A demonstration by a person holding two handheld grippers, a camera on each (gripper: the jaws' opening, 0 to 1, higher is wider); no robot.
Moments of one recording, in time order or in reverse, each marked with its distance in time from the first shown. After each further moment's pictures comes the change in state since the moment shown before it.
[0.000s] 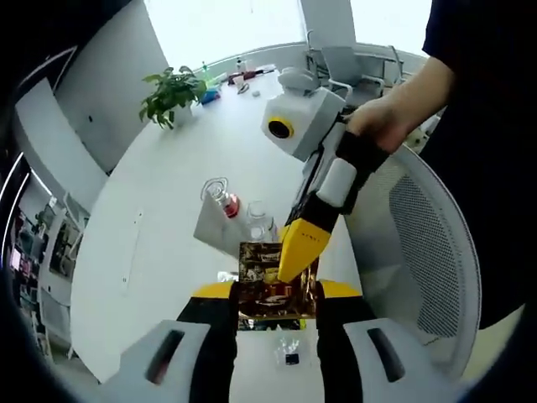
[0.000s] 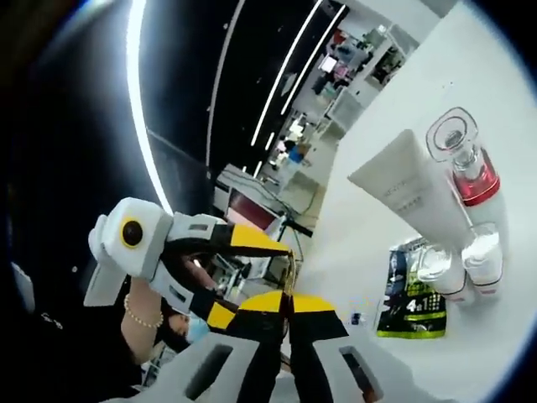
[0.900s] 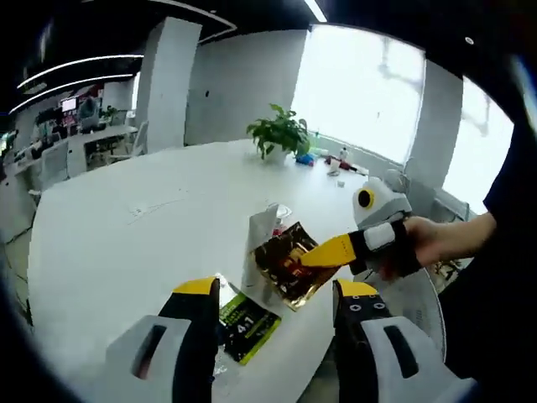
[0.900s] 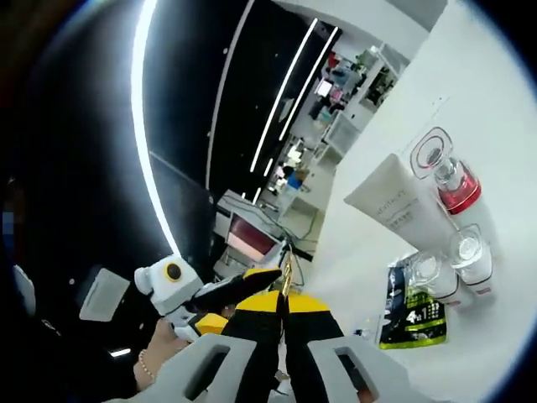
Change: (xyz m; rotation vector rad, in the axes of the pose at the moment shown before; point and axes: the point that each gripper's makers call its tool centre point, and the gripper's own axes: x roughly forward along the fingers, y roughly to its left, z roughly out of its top) left arm -0.033 0.003 -0.009 -0.850 -0.553 0.222; right arm -0.008 0.009 0.016 -0.037 -0.150 0.003
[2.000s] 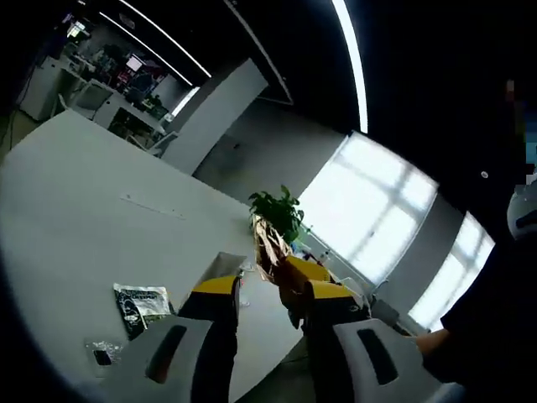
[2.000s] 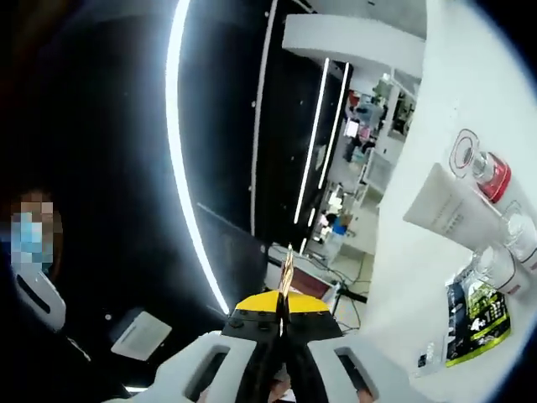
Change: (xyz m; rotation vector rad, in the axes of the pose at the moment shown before) left arm -0.017 -0.026 0.023 -0.334 -0.335 -0.111; right arm -0.003 0.050 0.024 0.166 -0.305 0.248
